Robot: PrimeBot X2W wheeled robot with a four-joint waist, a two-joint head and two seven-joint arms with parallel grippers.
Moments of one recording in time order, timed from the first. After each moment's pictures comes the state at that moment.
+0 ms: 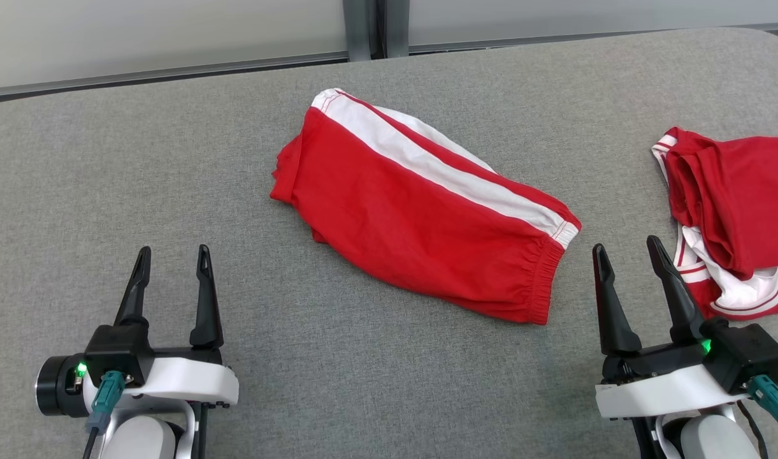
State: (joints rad) left arm -0.14 0.15 -0.15 0.16 -0.22 0.17 -0.26; right arm -0.10 -0.07 0.12 0.07 0.17 0.13 -0.23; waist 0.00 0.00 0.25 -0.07
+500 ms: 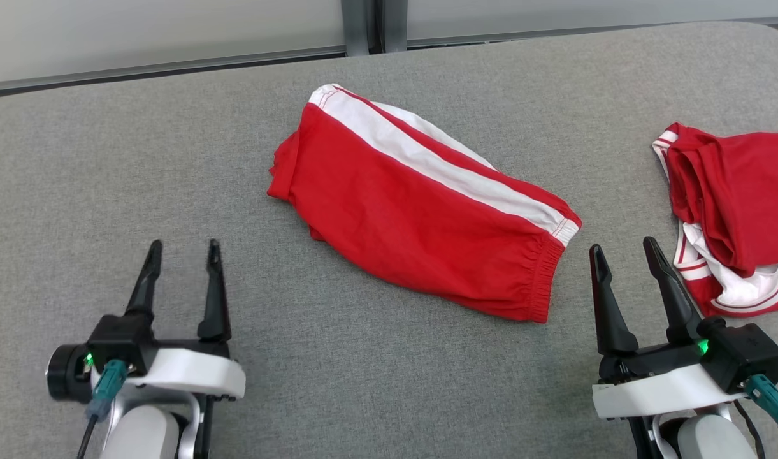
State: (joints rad) left arm -0.16 0.15 -0.17 0.17 -0.25 0.13 -0.26; right arm -0.10 -0.06 0.13 0.07 0.18 0.13 -0.23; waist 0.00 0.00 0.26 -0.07
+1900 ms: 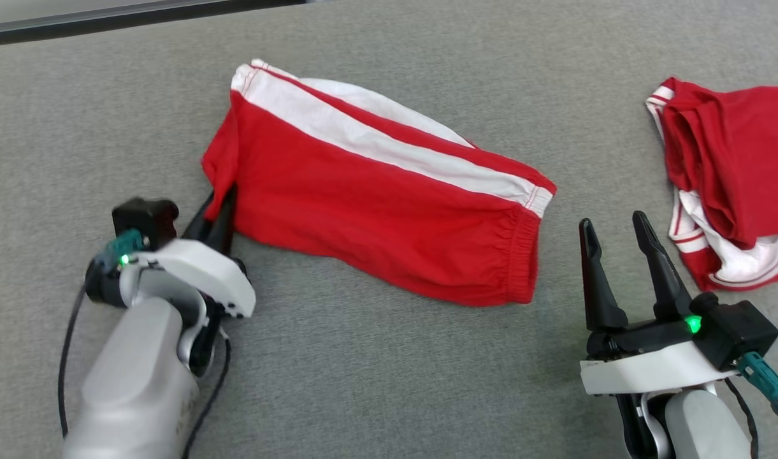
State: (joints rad) left arm -0.65 0.15 -0.30 0.83 -0.45 -0.12 -0.18; right arm -0.18 -0.05 0.16 0.11 0.22 0.13 -0.26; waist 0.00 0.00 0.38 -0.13
